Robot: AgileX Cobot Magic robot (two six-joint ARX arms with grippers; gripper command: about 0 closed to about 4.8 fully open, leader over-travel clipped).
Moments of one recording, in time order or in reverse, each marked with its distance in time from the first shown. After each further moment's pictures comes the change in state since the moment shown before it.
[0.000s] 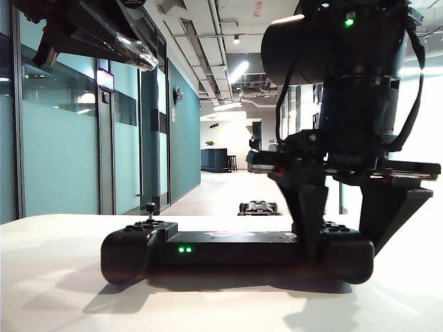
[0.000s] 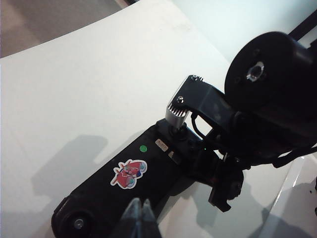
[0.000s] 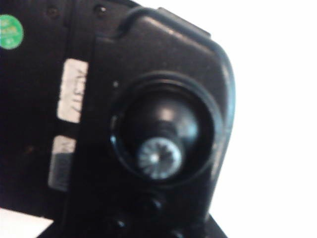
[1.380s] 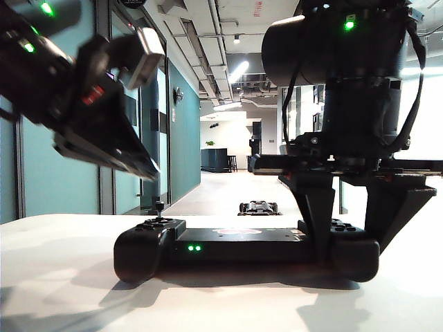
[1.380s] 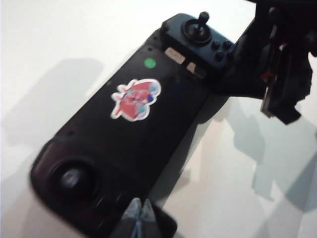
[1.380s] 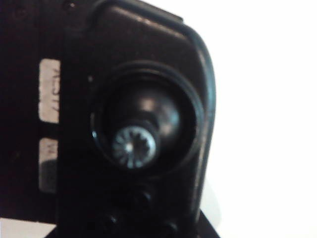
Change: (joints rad) left arm 0.000 0.211 -0.153 0.113 0.069 0.291; right arm 0.000 0.000 0.000 -0.008 0.057 0.093
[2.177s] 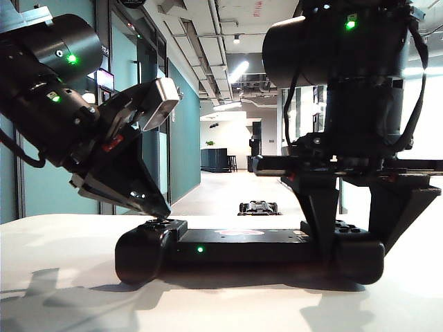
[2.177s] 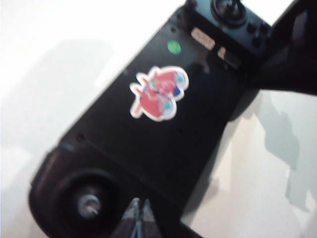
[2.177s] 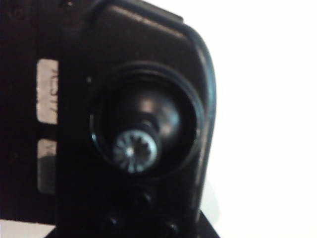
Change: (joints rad) left arm 0.000 0.157 0.000 0.110 0.001 0.003; right arm 0.000 0.000 0.000 -0.019 -0.001 0.000
